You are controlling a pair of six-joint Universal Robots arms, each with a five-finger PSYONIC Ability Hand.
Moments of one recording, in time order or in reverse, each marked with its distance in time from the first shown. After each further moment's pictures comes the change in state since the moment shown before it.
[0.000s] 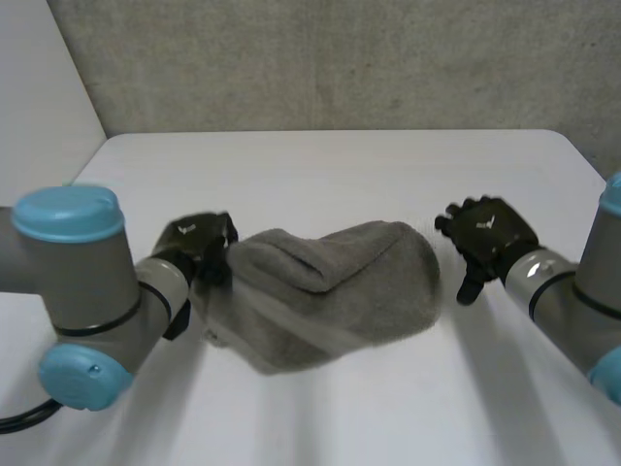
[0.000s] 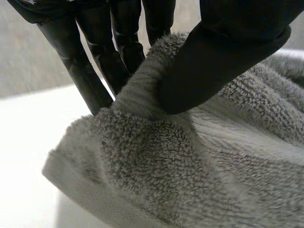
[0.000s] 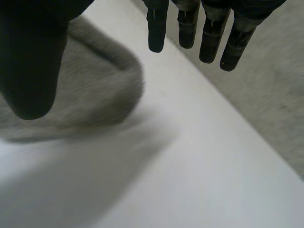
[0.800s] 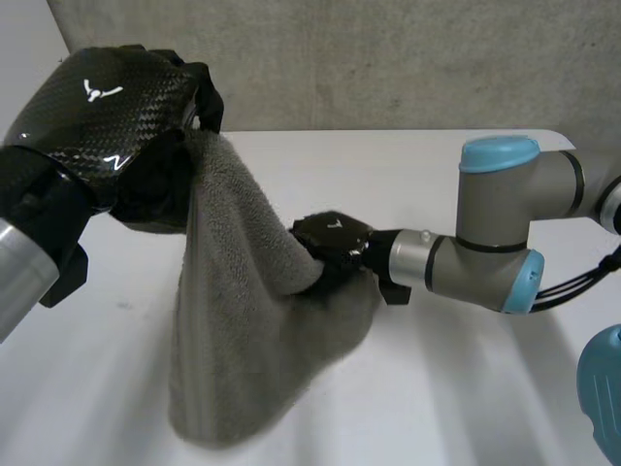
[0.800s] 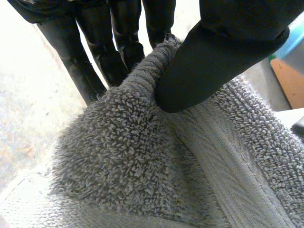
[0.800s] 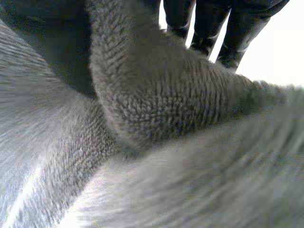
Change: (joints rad) left arm -0.092 0.666 -0.013 -0.244 0.109 0.308; right arm 0.195 0.528 -0.749 0.309 -0.635 0.370; left_hand 0.019 0.015 0.017 0.016 0.018; right_hand 0.783 0.803 0.796 0.779 0.731
